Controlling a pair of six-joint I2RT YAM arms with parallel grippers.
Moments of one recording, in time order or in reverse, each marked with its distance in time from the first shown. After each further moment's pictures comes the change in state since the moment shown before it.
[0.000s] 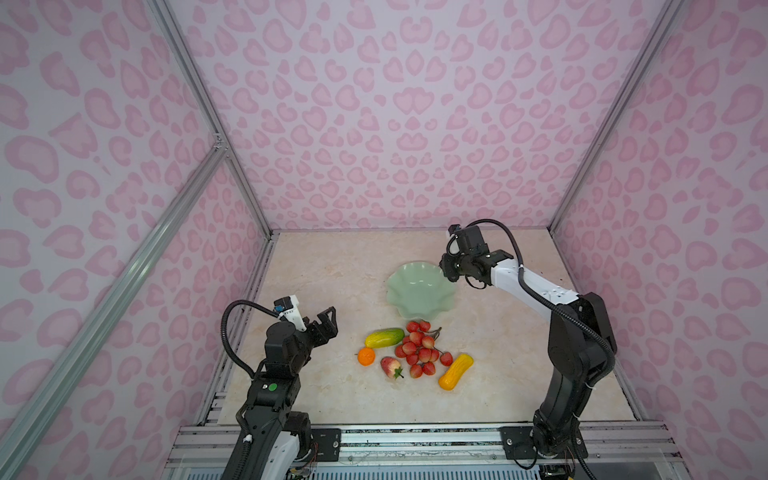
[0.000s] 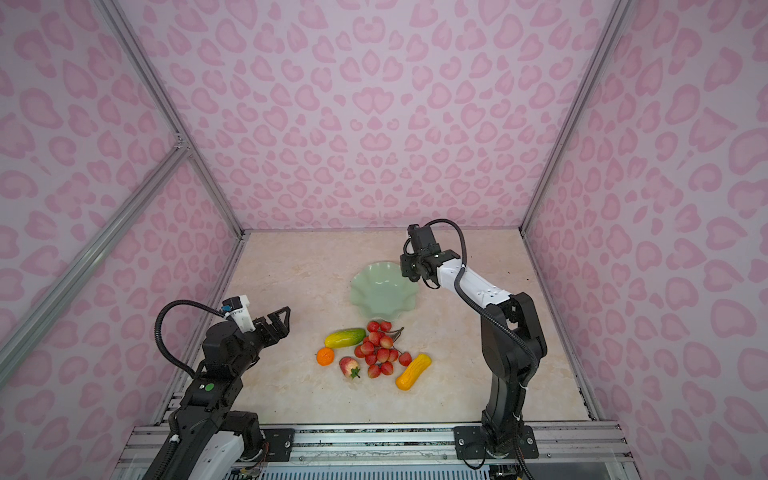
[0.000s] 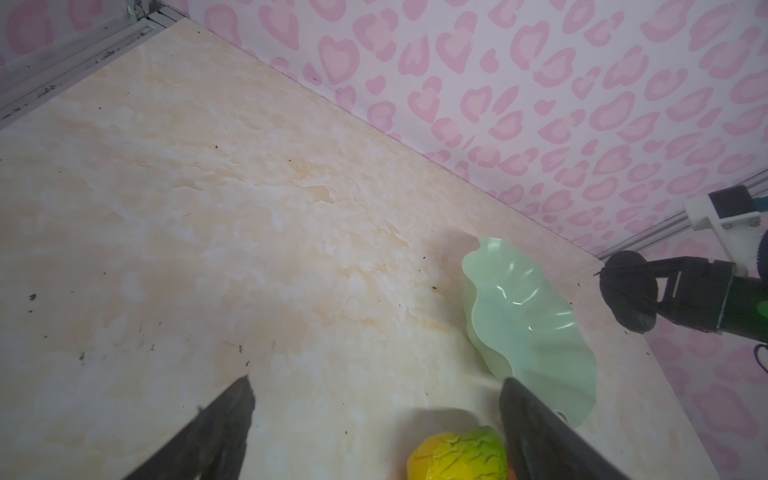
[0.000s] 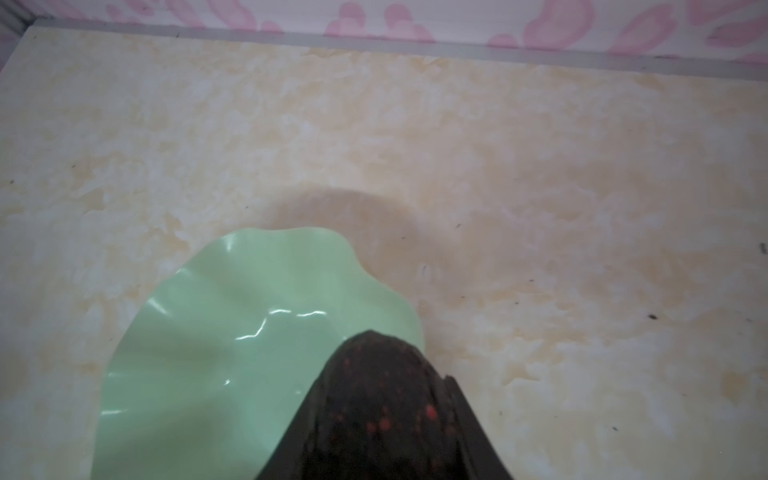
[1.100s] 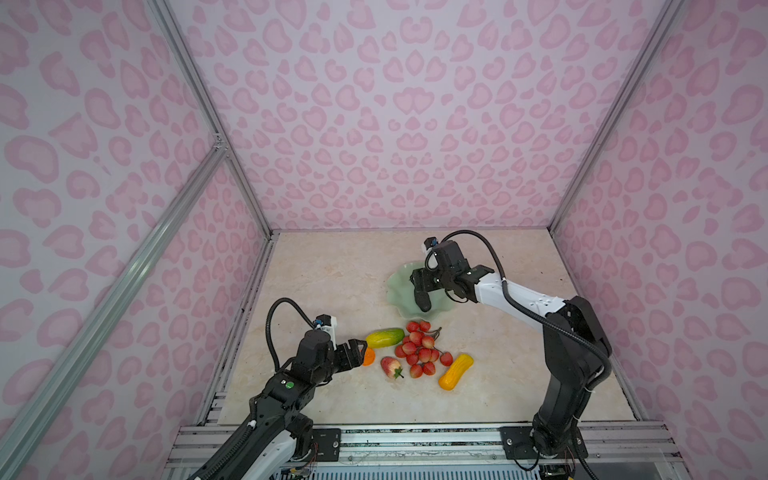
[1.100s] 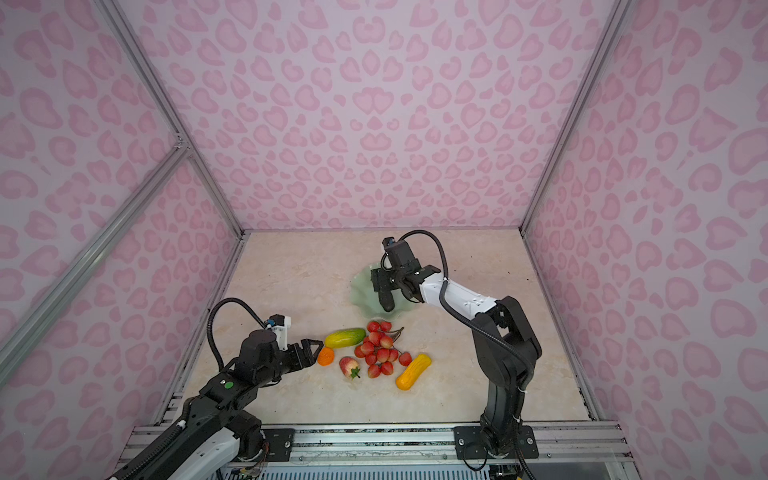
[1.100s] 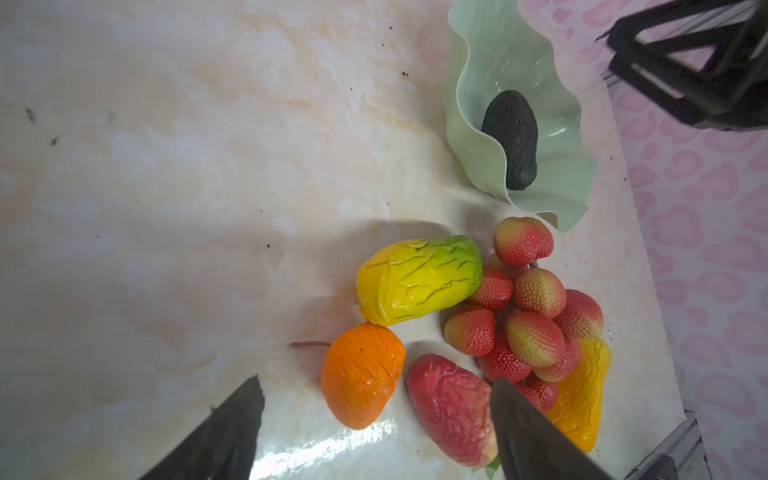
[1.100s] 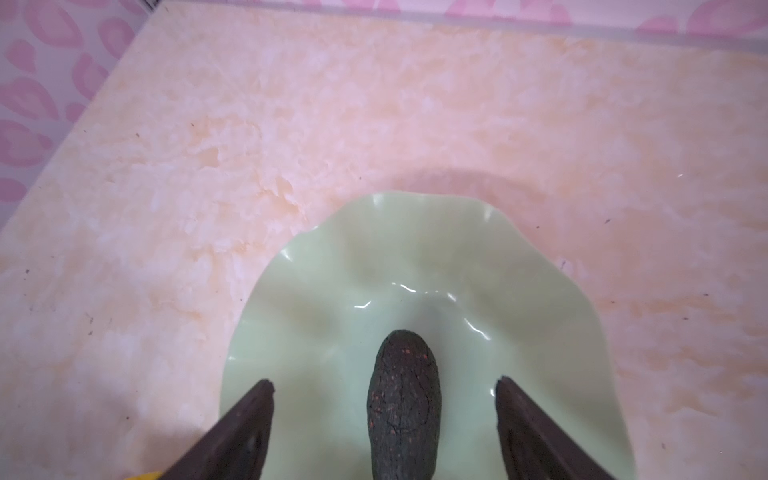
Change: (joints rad) left arm -0.361 0.117 -0.061 -0.138 0.017 -0.143; right arm 0.115 -0.080 -0.146 0.182 -0.016 0.058
